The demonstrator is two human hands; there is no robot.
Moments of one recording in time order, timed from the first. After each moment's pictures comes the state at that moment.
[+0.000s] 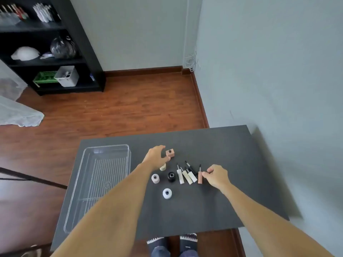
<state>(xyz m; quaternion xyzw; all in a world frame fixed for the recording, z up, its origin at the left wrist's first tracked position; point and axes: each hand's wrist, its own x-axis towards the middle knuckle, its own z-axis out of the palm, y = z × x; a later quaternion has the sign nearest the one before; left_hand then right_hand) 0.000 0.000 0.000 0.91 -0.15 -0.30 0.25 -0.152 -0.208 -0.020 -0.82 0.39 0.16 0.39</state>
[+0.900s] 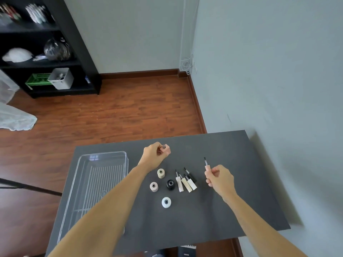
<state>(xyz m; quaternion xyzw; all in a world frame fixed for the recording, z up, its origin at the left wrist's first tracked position) 0.018 -0.003 0.017 0.89 -0.12 -0.21 0.38 -0.155 -0.202 0.017 -0.76 0.42 0.00 0.50</state>
